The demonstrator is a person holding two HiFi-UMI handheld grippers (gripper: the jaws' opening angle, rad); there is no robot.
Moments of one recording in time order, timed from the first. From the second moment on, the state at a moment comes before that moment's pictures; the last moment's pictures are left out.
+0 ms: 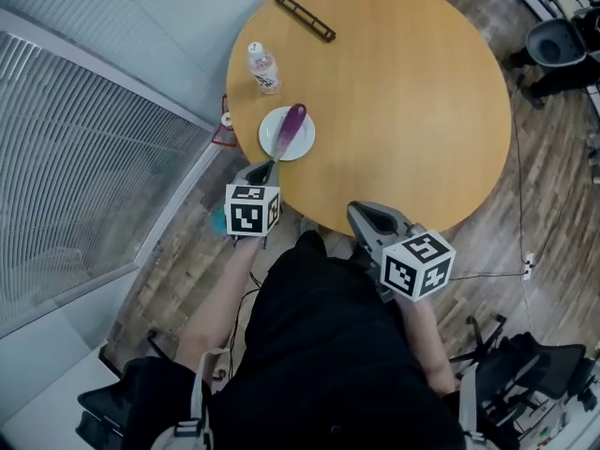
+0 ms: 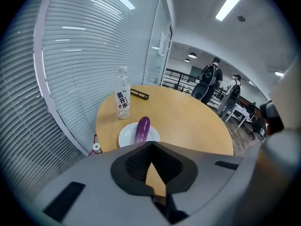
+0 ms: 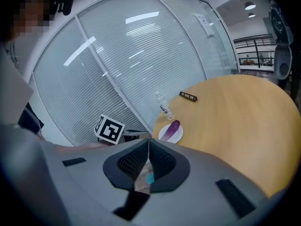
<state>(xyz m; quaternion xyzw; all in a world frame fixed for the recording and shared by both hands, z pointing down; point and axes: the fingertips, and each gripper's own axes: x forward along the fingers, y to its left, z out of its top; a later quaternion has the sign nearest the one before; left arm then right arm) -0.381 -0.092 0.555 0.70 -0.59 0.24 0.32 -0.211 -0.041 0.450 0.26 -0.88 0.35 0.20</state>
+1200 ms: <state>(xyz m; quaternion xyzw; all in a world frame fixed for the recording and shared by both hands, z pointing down) -0.088 -0.029 0.459 0.73 -0.58 0.06 0.35 0.027 -0.061 0.435 0.20 -0.90 0.36 0.16</state>
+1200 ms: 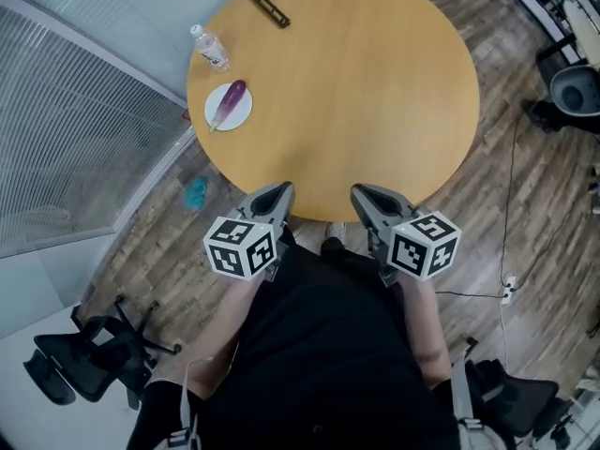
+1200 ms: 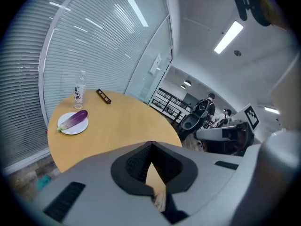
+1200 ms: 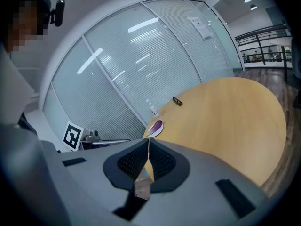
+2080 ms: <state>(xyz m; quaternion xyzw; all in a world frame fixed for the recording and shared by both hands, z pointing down) -0.005 -0.006 0.389 0.79 -0.54 -0.04 0.29 0.069 -0.063 0.391 0.04 -0.96 0.27 0.10</state>
